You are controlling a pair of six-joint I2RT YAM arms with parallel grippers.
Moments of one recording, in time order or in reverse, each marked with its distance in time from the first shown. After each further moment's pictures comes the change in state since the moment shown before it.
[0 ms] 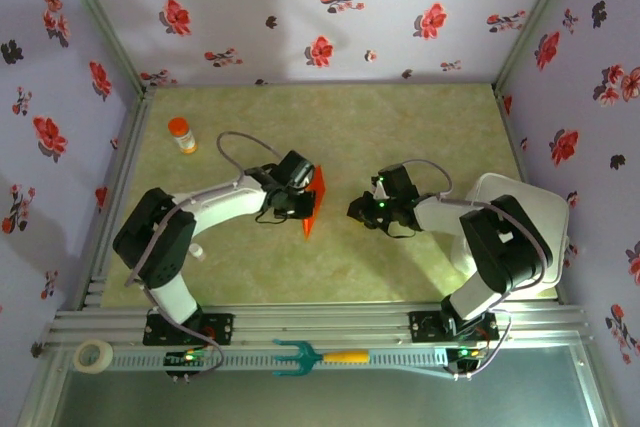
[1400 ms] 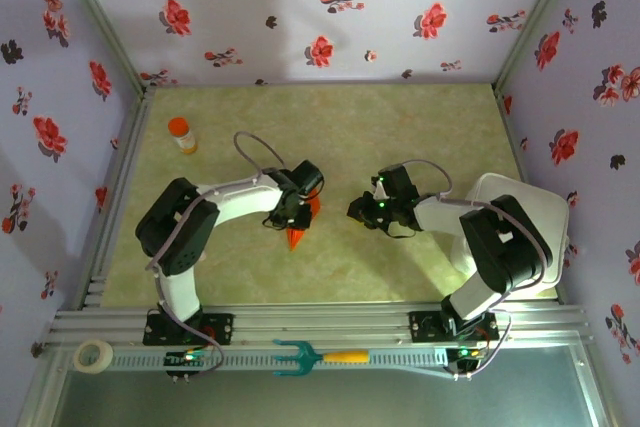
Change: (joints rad) left arm -0.038 0.135 0.056 -0.152 -0.126 0.017; right arm 0.000 0.001 0.000 0.000 -0.001 0.001
